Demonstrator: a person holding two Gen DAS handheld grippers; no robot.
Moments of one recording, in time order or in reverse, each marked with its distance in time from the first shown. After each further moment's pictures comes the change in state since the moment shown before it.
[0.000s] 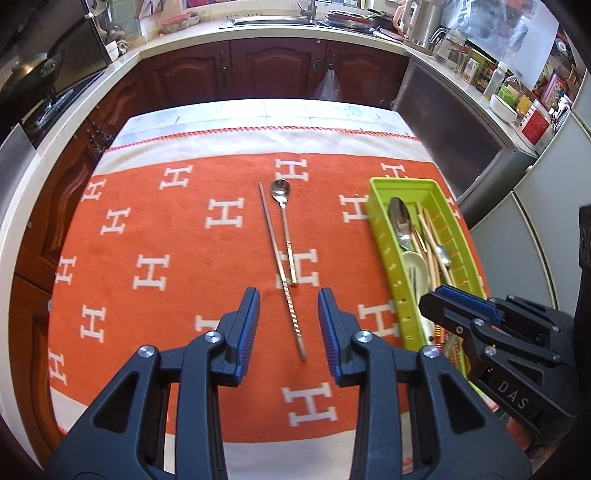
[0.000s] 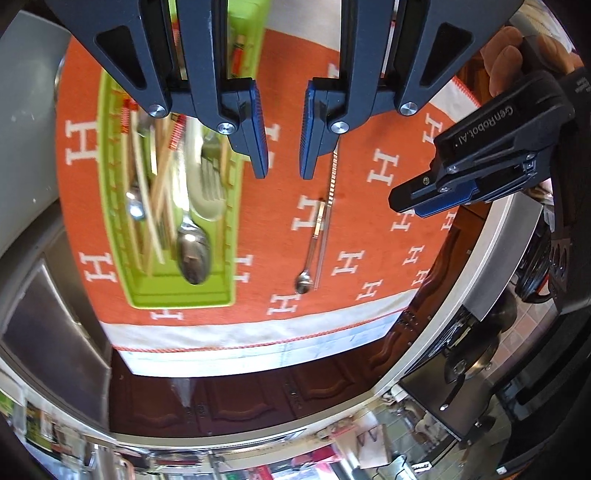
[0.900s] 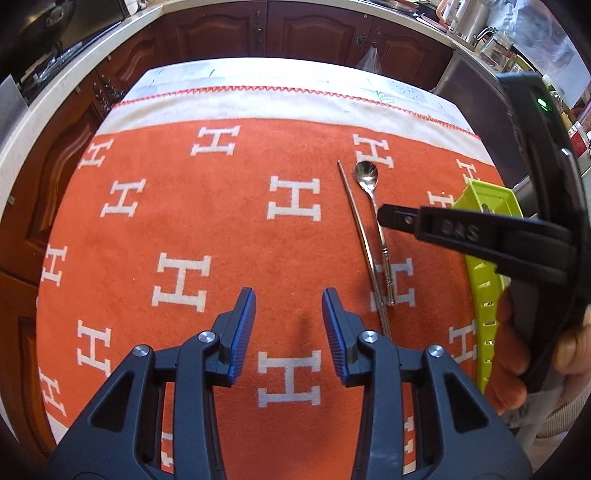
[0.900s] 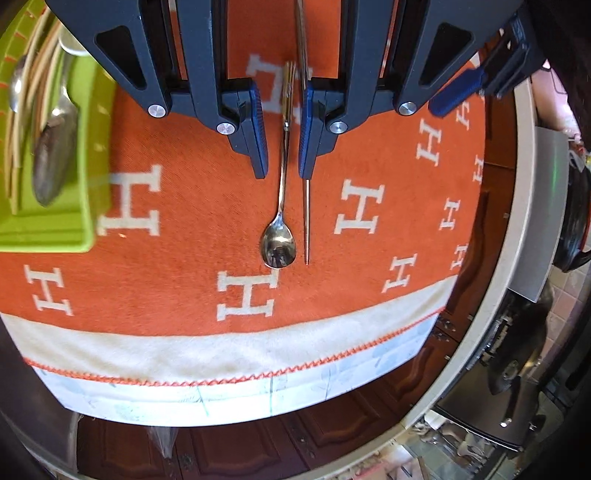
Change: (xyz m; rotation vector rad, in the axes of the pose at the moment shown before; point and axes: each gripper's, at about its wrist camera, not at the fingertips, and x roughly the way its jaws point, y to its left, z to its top) left arm 0.089 0.085 0.013 -0.099 0.109 0.006; right arm 0.200 0.027 0.117 0.100 0.175 -0.004
